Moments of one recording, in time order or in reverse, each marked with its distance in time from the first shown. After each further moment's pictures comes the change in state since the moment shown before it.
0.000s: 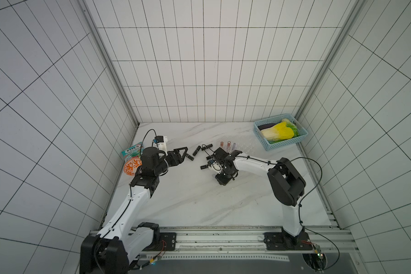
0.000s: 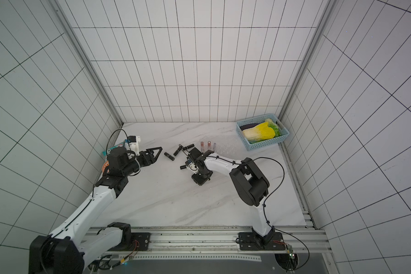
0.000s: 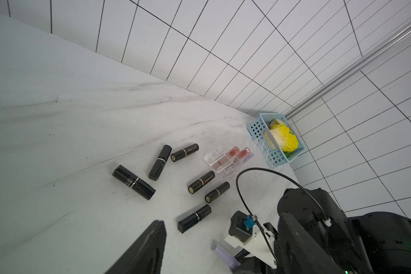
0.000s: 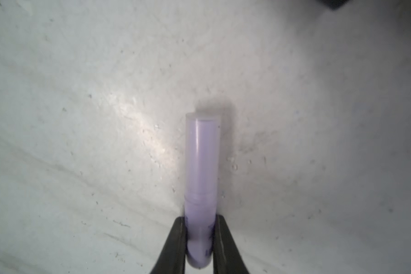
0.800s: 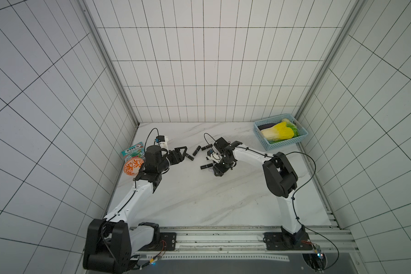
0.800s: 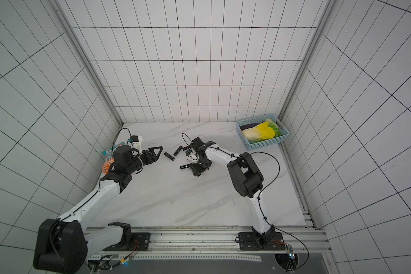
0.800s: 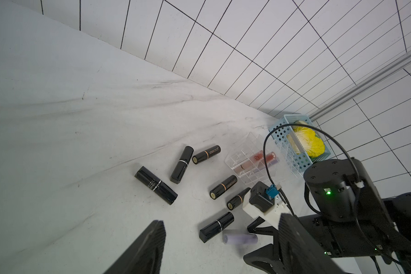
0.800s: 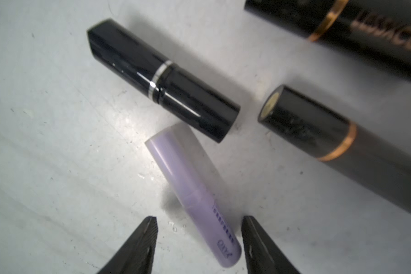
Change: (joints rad) left arm 0.002 0.125 0.000 0.073 -0.098 0.038; right arm -0.087 0.182 0.268 -0.039 -0.053 -0.097
